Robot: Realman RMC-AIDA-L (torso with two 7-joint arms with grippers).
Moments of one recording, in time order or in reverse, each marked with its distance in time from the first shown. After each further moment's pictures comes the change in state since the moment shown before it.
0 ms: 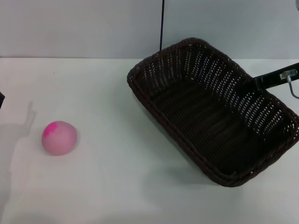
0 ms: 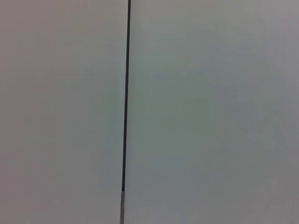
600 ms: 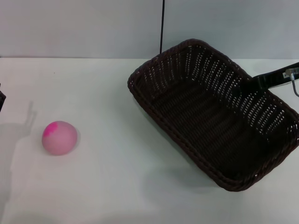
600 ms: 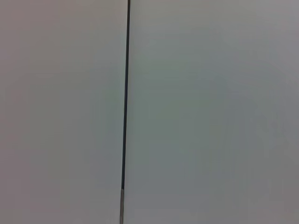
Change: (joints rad) left arm -0.003 0.000 0.001 0.000 0.000 -0.007 0.000; right arm 0.006 -0.008 0.021 0.000 0.000 -0.026 0.034
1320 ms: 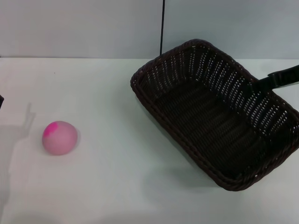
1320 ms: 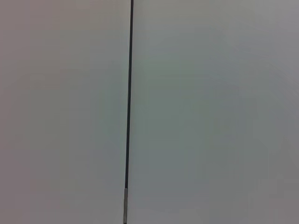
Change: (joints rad) left arm 0.011 0.000 0.001 0.000 0.000 0.008 0.000; right arm -0.039 -0.013 0.009 -0.141 0.001 -0.131 0.052
